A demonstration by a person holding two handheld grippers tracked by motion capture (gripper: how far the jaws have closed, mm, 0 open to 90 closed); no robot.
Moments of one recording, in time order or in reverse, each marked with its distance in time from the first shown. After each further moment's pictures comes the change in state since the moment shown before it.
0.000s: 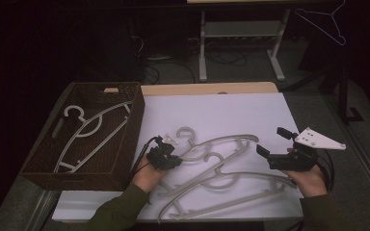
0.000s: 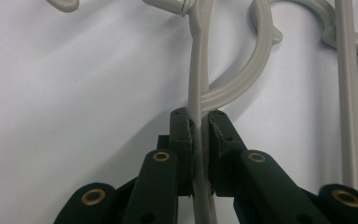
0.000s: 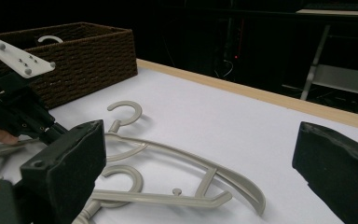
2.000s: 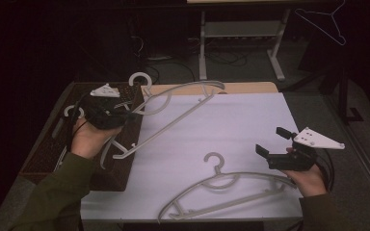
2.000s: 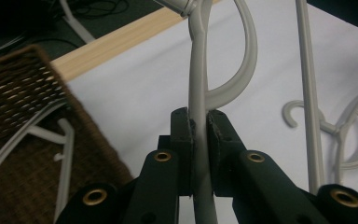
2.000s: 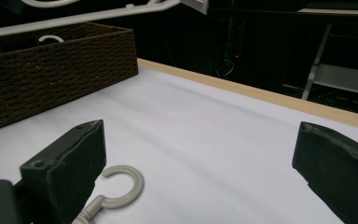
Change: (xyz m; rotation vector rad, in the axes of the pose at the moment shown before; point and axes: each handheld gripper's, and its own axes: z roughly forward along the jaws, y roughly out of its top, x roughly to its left) left arm 0.077 0.042 -0.186 -0.222 0.133 -0.023; right arm 0.001 0.000 0.002 0.005 0.003 0.003
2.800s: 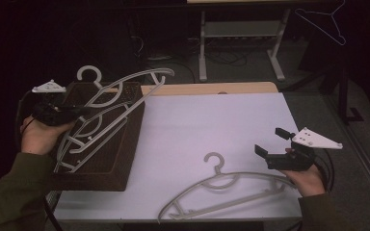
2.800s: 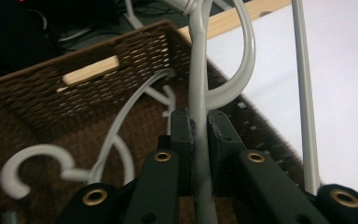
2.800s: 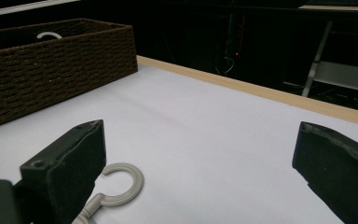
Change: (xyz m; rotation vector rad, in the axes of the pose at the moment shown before) left arm 0.088 -0.042 -0.065 -0.022 0.175 -0.069; right arm 0.000 -0.002 0.003 0.006 -0.003 -0.005
